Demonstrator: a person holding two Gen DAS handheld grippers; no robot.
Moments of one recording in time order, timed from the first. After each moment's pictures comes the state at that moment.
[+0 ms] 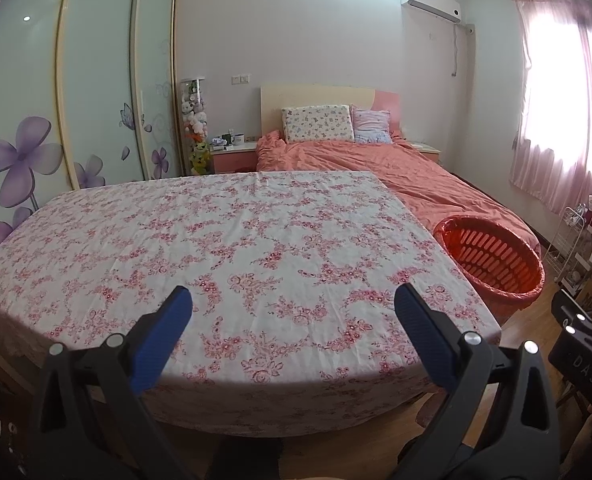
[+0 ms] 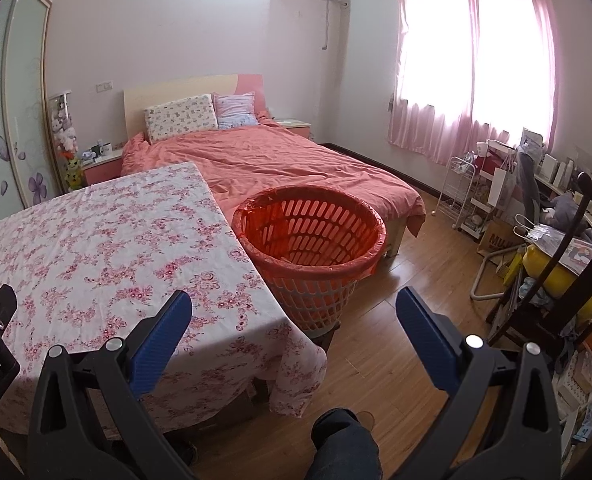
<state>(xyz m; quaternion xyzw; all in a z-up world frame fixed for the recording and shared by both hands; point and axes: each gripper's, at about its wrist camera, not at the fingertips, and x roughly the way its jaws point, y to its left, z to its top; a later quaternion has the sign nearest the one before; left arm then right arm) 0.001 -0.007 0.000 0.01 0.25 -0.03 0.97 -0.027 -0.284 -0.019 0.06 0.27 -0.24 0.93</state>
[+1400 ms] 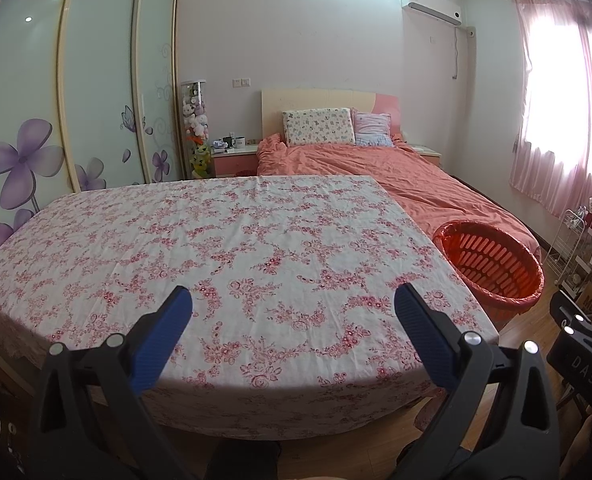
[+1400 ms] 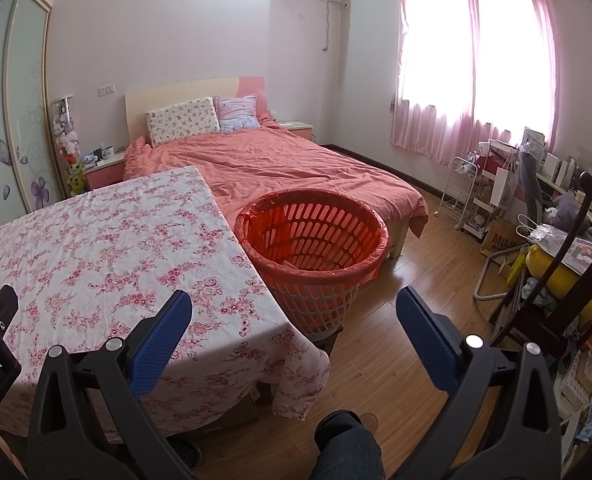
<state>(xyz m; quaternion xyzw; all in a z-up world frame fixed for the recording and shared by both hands) 0.002 -0.009 0.005 0.01 0.25 -0.03 0.97 -0.024 -0.283 -0.015 0.06 0.27 -0.24 0.93</state>
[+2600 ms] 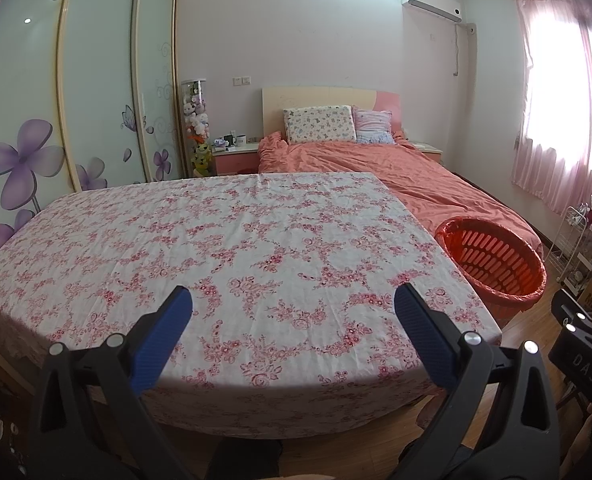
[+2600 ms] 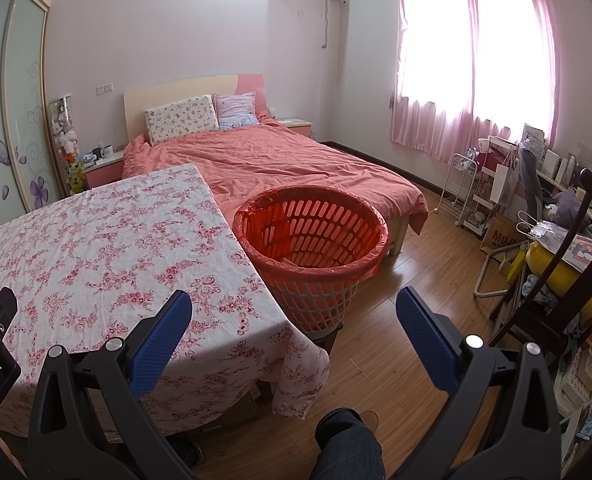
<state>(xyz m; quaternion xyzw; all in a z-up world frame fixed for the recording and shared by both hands) 0.002 -0.009 0.001 0.01 0.25 -0.02 0.97 -0.023 -0.285 -0.014 0.06 0.27 -0.24 0.93</state>
